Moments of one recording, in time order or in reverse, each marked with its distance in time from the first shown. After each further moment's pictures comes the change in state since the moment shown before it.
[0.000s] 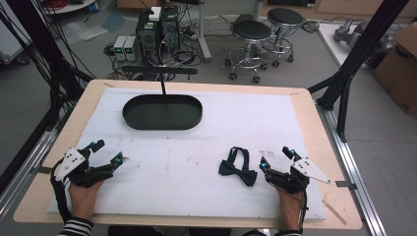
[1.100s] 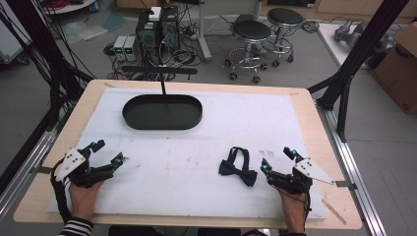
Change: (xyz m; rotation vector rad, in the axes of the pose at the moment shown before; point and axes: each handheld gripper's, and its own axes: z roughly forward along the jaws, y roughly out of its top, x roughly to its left) left arm 0.000 0.000 0.000 0.001 -0.007 0.009; right arm 0.003 0.013 -0.009 0.018 0.030 -0.015
